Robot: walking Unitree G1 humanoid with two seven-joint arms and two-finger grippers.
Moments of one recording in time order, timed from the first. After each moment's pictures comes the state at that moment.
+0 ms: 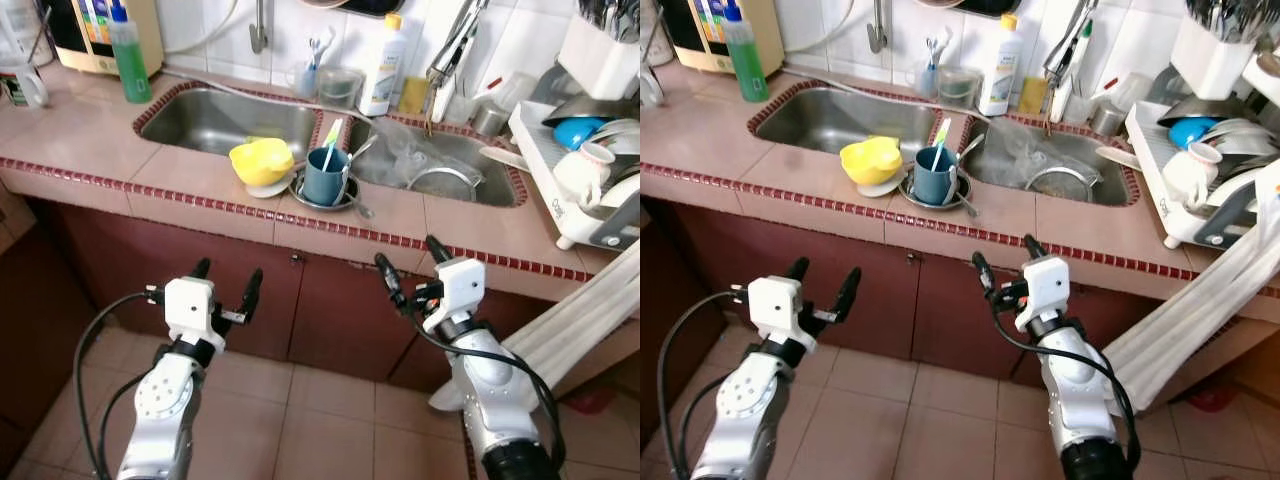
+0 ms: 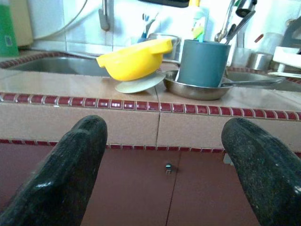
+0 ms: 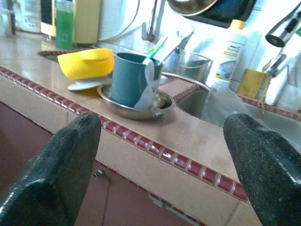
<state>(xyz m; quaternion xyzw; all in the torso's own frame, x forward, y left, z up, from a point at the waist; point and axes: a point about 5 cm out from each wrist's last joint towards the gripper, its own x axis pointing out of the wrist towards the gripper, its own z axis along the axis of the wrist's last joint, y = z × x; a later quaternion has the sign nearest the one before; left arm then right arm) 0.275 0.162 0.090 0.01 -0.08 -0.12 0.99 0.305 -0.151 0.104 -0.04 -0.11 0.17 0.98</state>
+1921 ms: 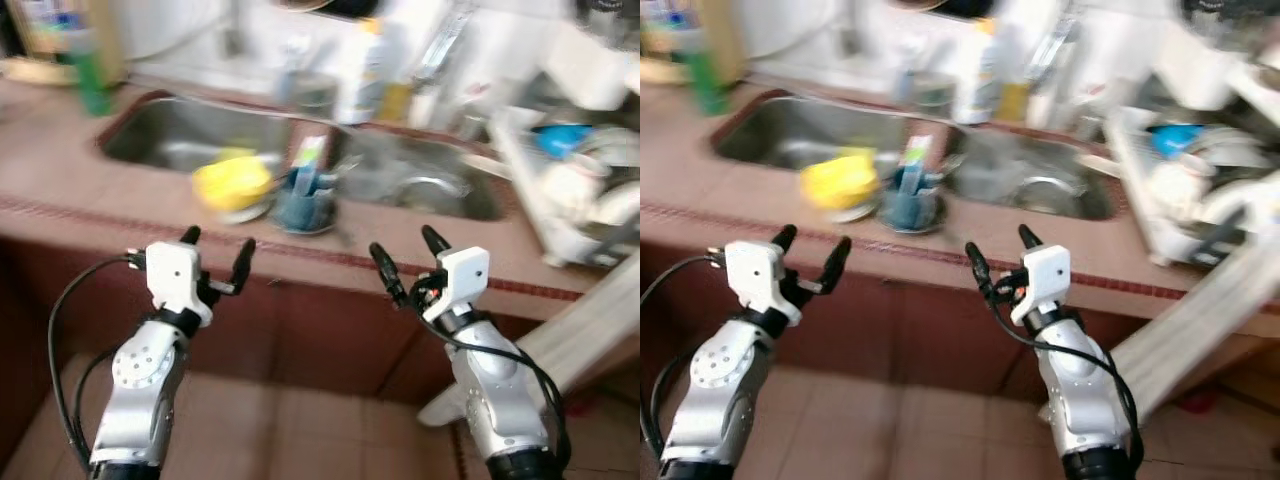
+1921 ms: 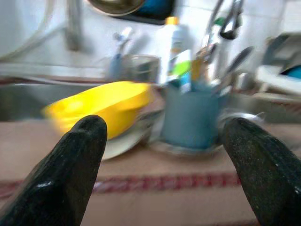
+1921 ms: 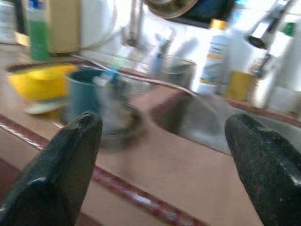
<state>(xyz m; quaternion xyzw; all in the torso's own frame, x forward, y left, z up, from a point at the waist) 0.291 0.153 0.135 -0.01 -0.09 -0.15 0.98 0.299 -0.153 0.120 -0.01 -0.10 0.18 0.98</state>
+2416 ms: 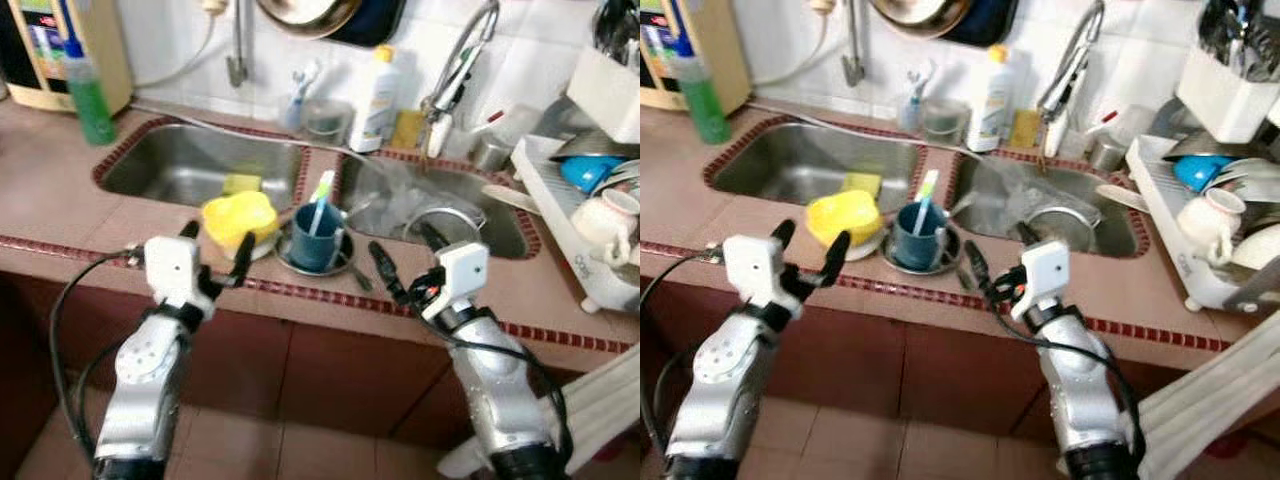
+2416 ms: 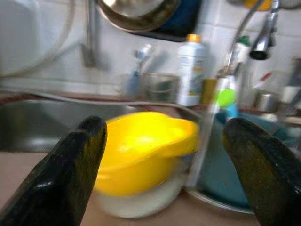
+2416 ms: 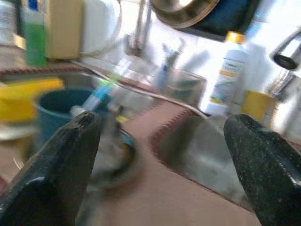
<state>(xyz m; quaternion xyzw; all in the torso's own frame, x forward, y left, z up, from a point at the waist) 0.292 0.157 0.138 -0.01 -0.10 -0.14 0.99 0.303 -0.149 0.127 -0.03 -0.11 0.19 0.97</state>
